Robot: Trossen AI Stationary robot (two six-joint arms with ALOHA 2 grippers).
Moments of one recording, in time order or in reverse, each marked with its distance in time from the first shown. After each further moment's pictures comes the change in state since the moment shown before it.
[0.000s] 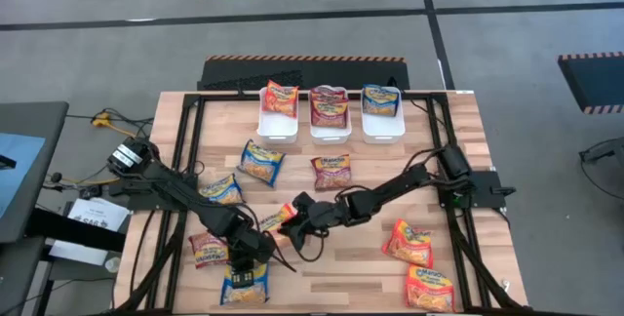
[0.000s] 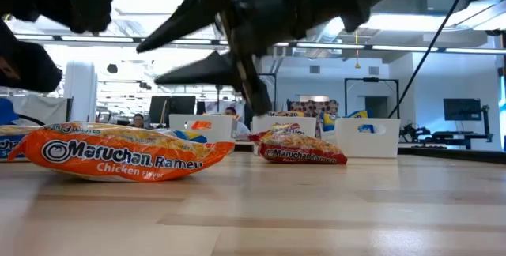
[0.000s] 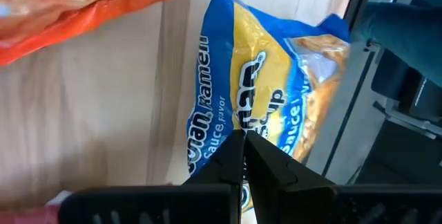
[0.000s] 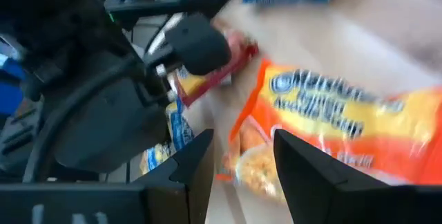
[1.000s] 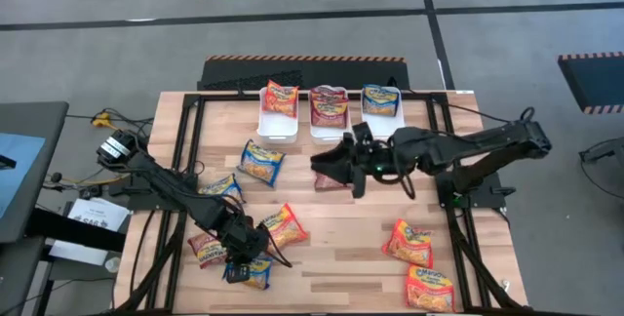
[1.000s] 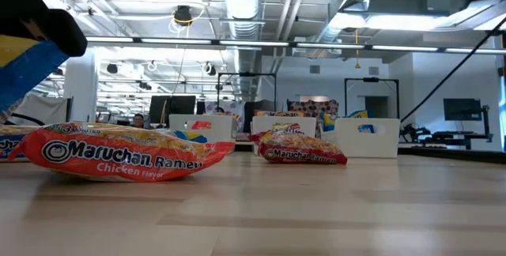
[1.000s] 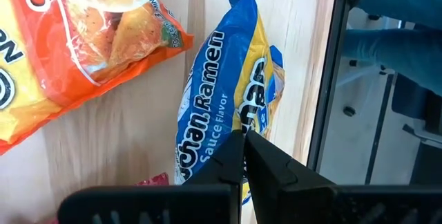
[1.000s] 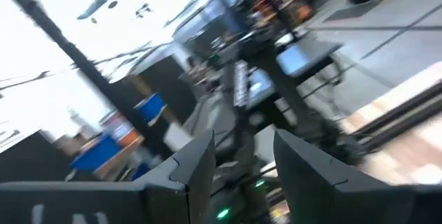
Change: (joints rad) left arm -0.008 -0.125 0.000 -0.046 -0.159 0.089; right arm -0.077 -0.694 0.000 -0.189 0.016 -0.292
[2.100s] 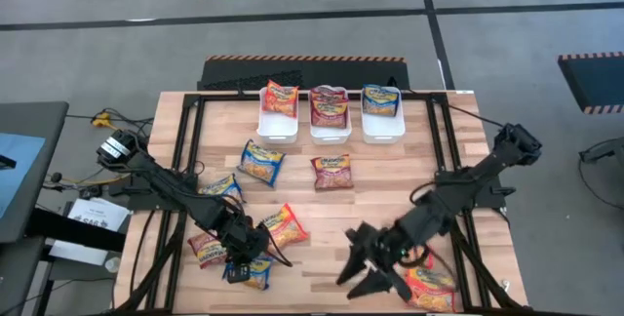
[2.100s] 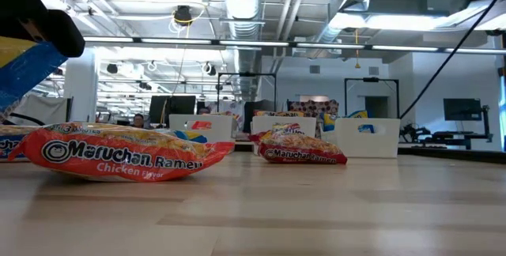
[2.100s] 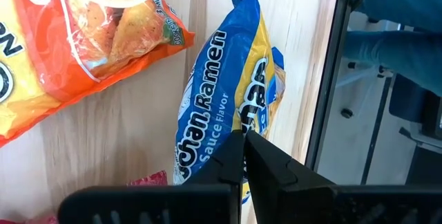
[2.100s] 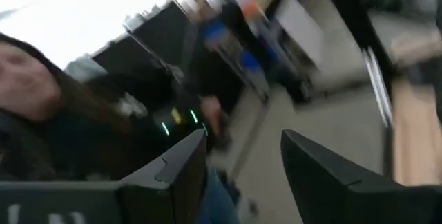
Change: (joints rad) left arm 0.000 0.001 0.000 -0.001 0.002 -0.024; right arm 0.401 0.126 0.000 -0.002 -0.230 0.086
